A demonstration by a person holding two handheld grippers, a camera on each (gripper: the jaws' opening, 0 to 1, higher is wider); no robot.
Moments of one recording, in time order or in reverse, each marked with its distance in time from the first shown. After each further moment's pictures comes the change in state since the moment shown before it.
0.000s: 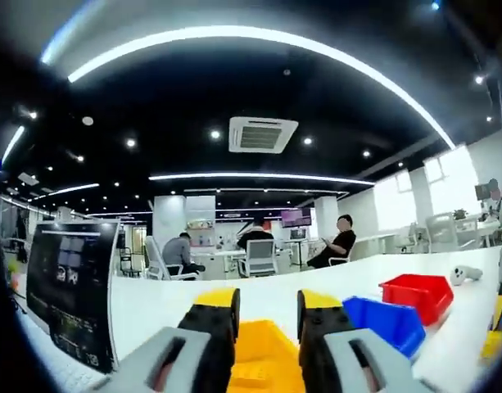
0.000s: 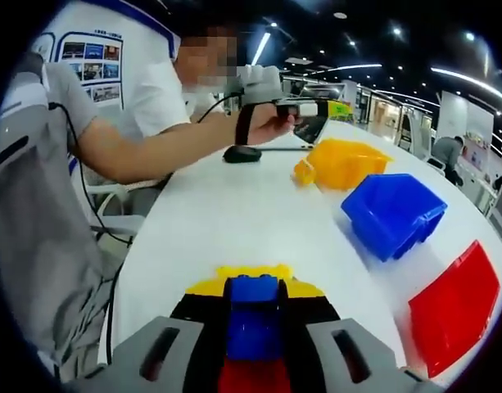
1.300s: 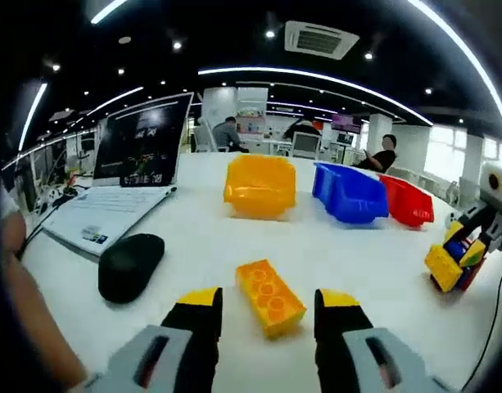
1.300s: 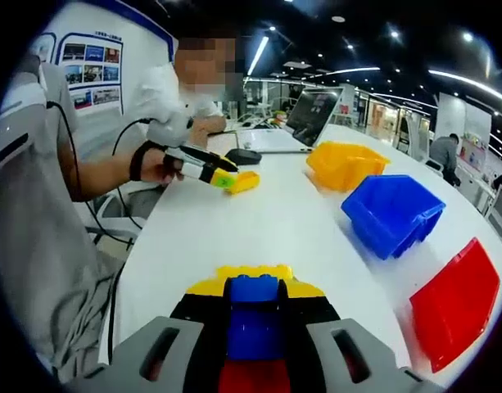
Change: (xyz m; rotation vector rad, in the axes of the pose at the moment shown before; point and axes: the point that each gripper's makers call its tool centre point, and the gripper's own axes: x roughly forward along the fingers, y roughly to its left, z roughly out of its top) left arm -0.210 -0.058 -0.121 -0.200 0.618 0.273; right arm -0.001 0.002 0.000 0.002 -0.021 -0.012
